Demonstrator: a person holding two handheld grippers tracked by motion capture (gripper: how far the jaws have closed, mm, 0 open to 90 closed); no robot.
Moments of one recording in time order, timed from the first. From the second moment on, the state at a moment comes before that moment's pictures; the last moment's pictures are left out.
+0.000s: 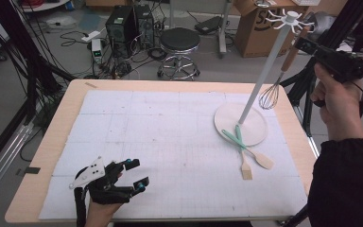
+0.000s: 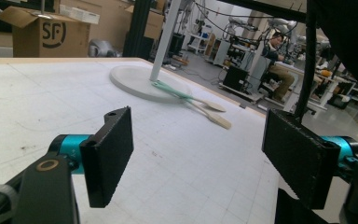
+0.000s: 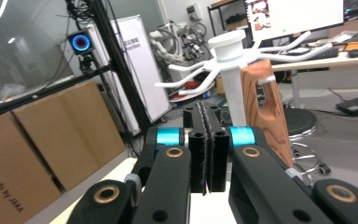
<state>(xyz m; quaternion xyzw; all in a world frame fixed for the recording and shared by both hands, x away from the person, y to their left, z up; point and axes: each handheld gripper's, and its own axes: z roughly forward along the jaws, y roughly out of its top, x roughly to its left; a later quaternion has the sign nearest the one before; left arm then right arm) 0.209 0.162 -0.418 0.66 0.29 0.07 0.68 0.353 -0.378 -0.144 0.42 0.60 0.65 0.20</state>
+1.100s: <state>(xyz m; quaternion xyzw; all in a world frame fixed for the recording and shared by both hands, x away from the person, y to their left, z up) 0.207 0.169 -0.415 0.66 0.29 0.08 0.69 0.367 -0.327 -0.128 0.43 0.61 0.62 0.23</state>
